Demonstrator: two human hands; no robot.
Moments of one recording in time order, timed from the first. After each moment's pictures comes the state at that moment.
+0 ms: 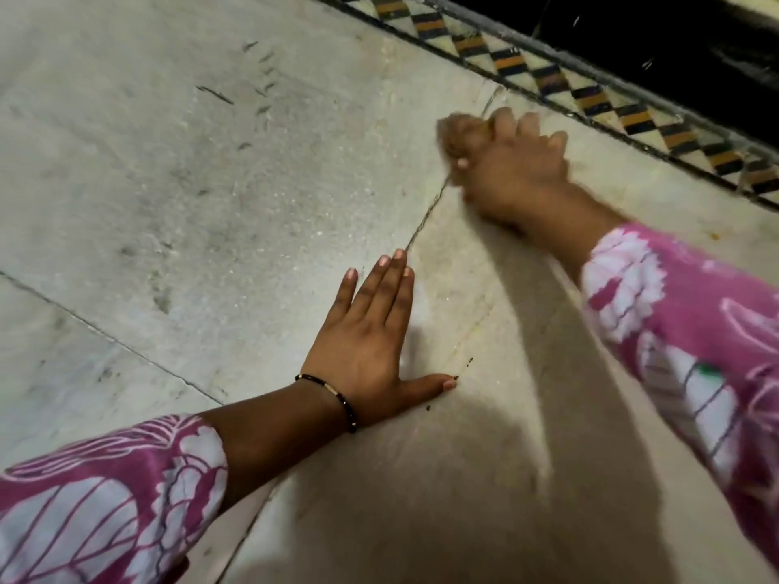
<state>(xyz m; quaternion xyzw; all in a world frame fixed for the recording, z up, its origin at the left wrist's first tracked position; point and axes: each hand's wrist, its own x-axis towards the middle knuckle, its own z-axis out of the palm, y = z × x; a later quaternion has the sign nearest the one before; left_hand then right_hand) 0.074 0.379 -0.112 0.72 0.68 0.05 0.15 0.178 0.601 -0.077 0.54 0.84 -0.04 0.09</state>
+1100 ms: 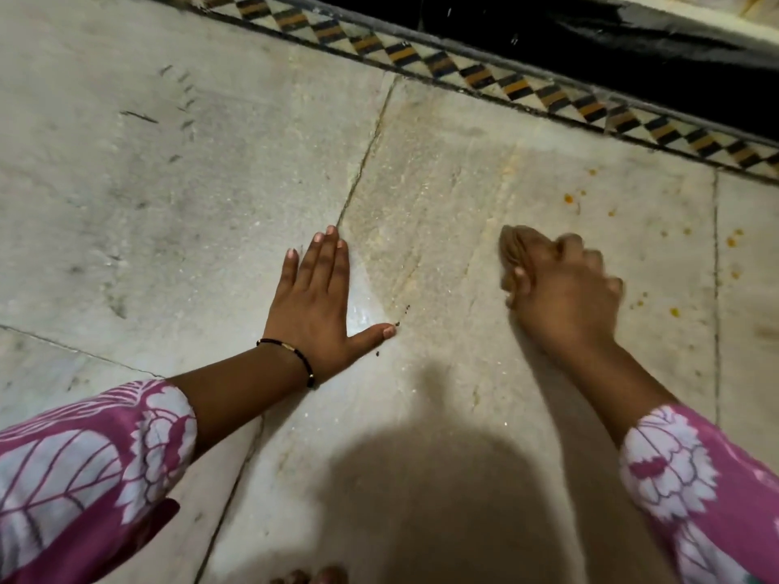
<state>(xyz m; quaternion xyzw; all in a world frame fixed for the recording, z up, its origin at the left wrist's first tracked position) 0.075 0.376 -0.116 0.73 0.67 0.01 0.11 0.339 0.436 -0.078 0.71 0.70 -0.02 0.02</state>
